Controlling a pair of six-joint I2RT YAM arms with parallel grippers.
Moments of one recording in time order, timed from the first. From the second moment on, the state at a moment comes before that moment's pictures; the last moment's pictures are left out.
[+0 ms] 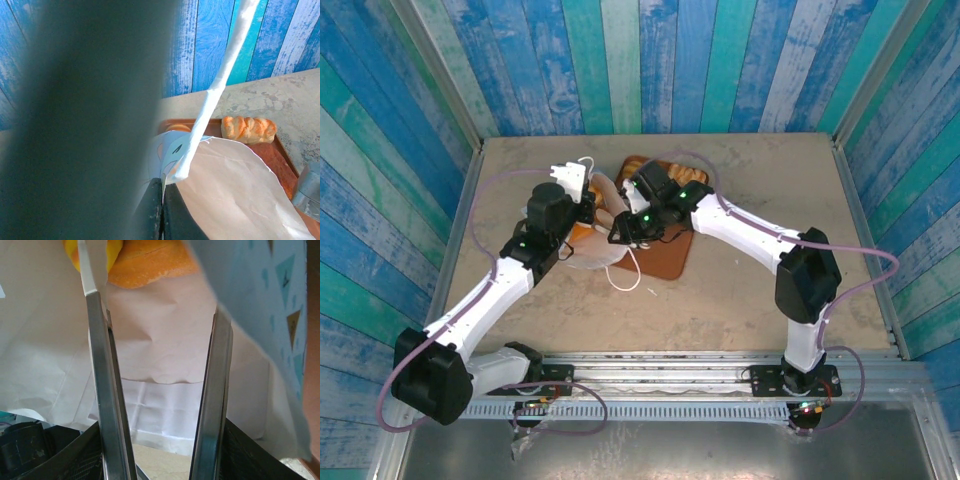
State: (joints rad) left arm -0.42 1.14 0.81 0.07 -0.14 -0.01; right arm 0.80 1.90 1.63 -0.69 -0.42 0.53
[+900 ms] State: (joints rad) left arm -0.42 1.14 0.81 0.07 -0.14 -0.01; right arm 0.79 1.96 1.67 -0.64 -0.45 0.53
